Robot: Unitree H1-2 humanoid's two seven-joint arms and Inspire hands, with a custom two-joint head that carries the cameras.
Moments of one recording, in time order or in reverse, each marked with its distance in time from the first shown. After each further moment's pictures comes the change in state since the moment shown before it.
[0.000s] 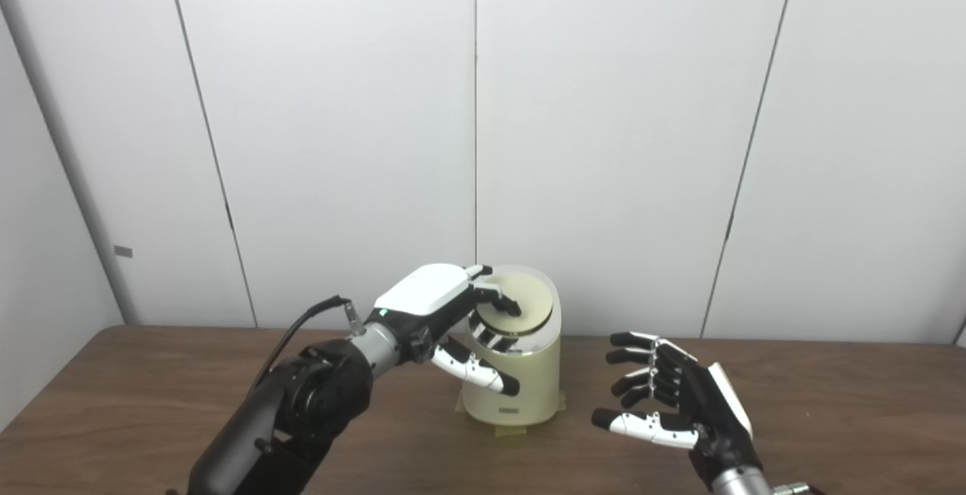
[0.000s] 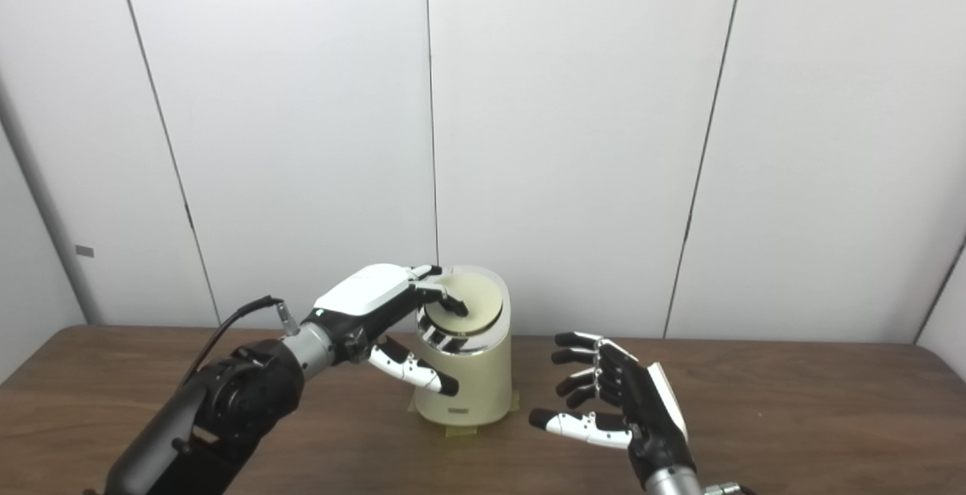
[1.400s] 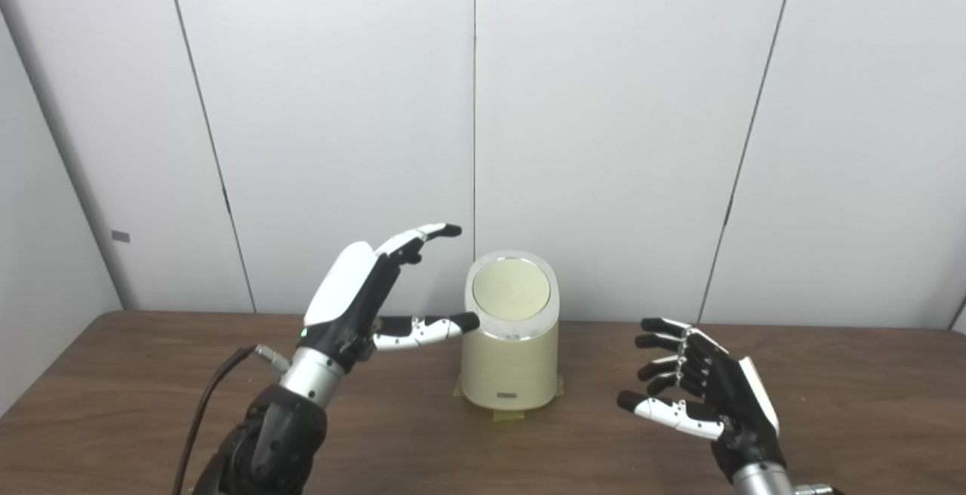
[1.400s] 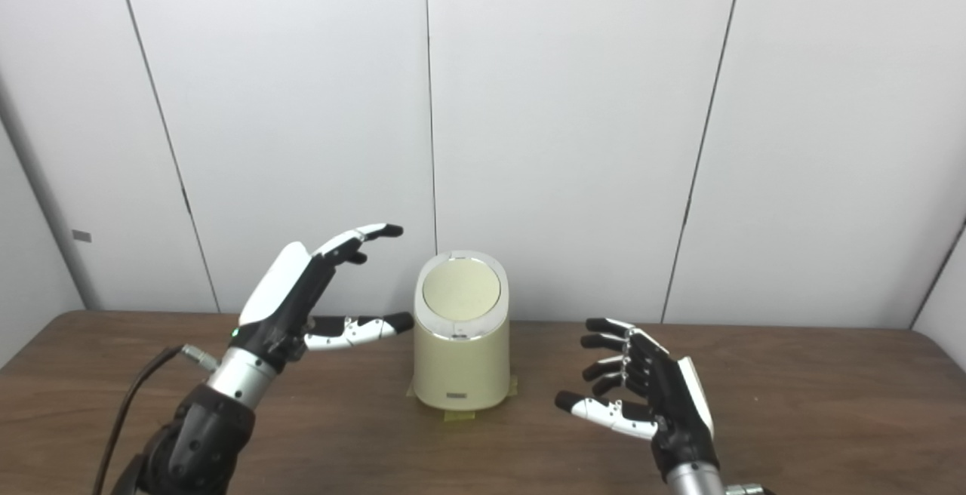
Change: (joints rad) left arm 0.299 -0.179 0.360 -0.166 -0.243 -0.057 0.280; right arm 0.042 -0.004 -0.062 0.008 0.034 -0.063 -0.044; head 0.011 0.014
